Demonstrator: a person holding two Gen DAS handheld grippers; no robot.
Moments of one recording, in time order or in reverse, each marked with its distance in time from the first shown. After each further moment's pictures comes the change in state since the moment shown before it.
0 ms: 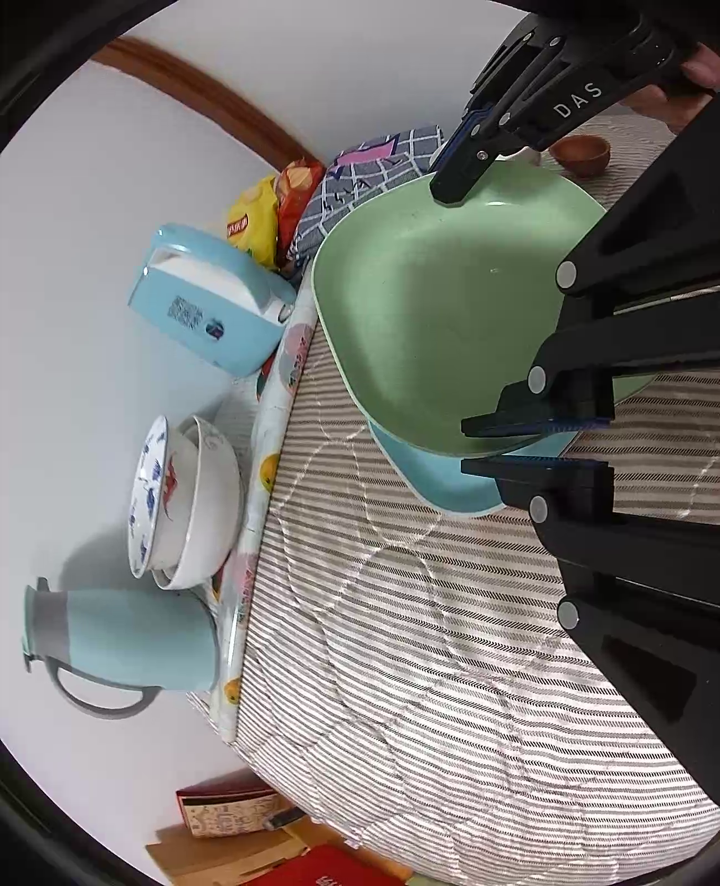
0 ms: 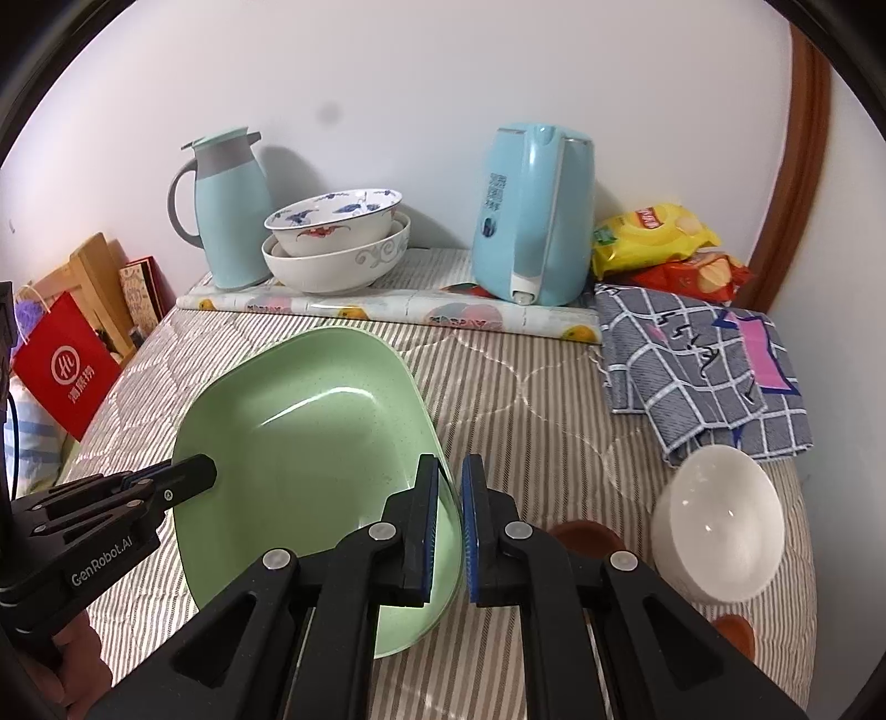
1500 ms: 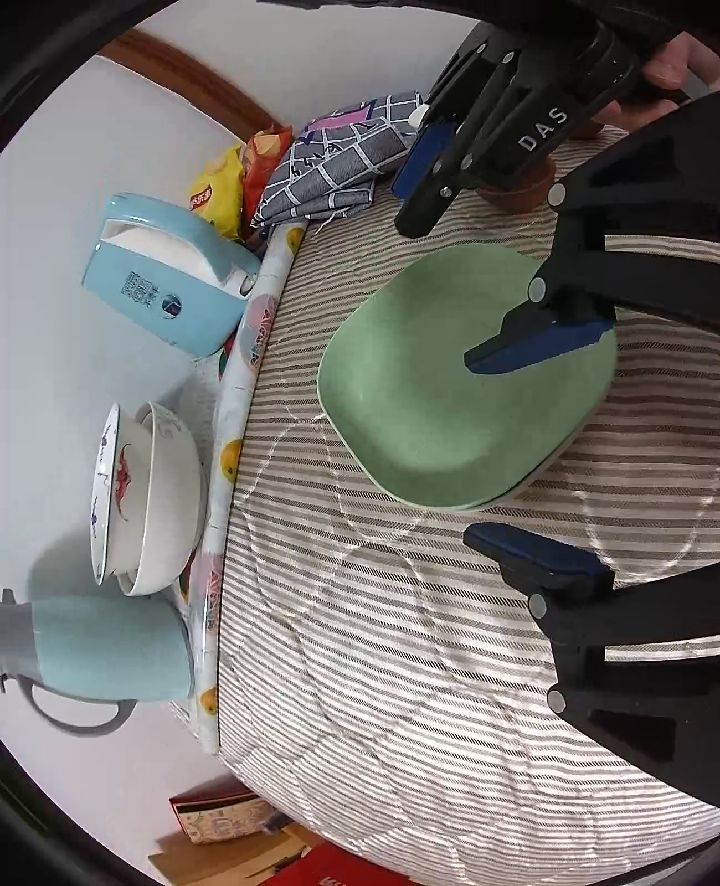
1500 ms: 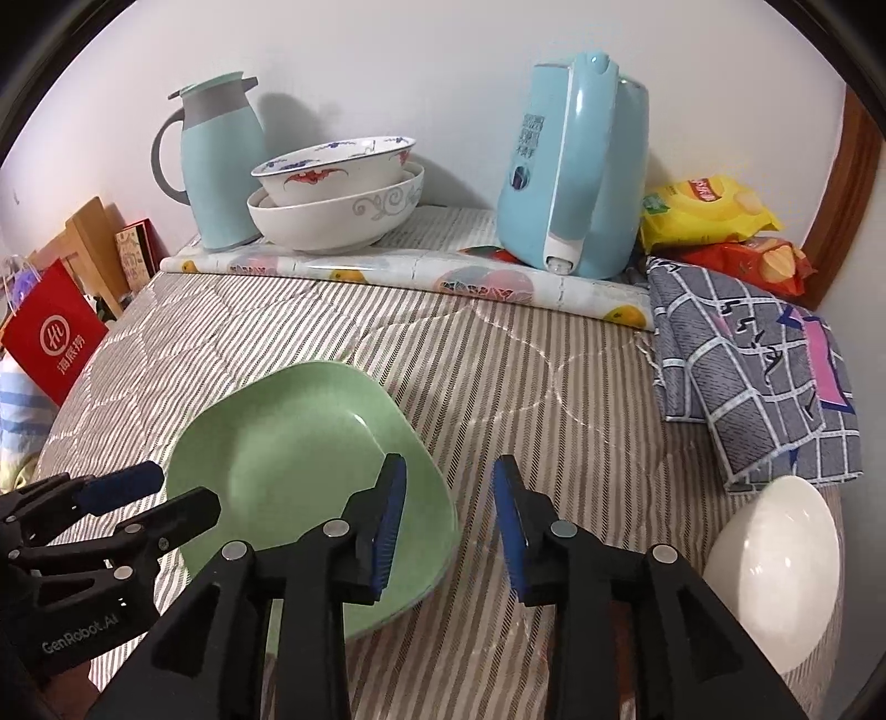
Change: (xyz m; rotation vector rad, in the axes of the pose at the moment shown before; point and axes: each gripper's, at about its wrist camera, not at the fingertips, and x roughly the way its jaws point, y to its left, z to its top) left arm 0.030 -0.002 0.001 0.026 0.071 0.055; right arm 0.057 0.000 0.005 -0.041 0.067 0.026
